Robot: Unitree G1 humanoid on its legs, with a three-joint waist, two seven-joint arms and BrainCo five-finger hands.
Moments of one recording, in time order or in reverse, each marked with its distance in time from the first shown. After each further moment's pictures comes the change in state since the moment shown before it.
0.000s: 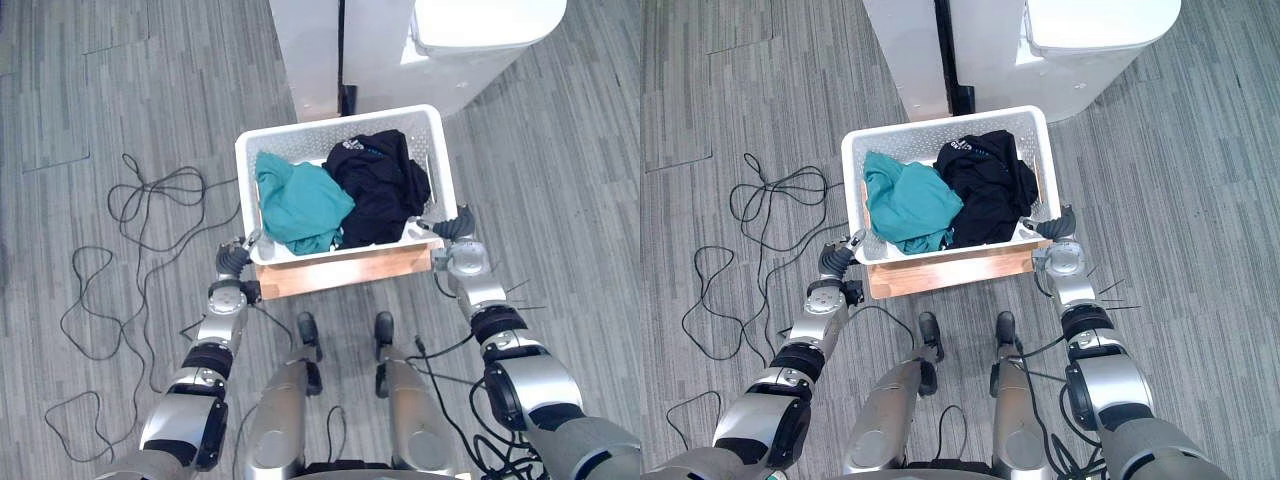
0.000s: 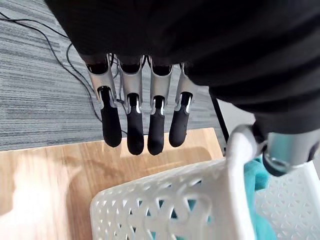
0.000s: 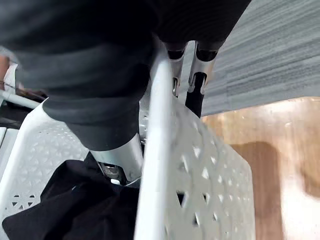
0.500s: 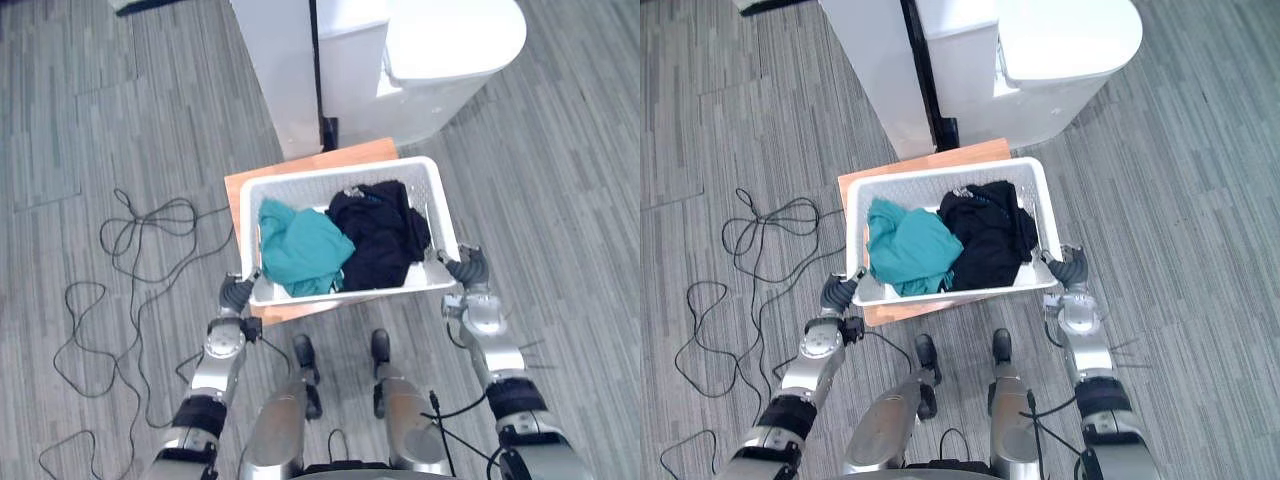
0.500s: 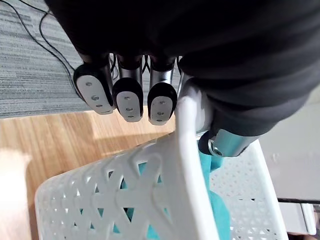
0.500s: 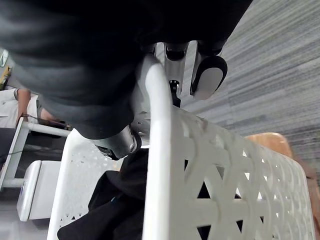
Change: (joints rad) left arm 0.457 -0.076 -0.039 -0.389 0.060 0.015 -0.098; right arm 0.580 0.071 -0.090 -0.475 -0.053 -0.005 0.059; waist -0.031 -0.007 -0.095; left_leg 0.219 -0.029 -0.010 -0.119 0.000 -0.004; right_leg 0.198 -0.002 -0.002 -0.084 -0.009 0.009
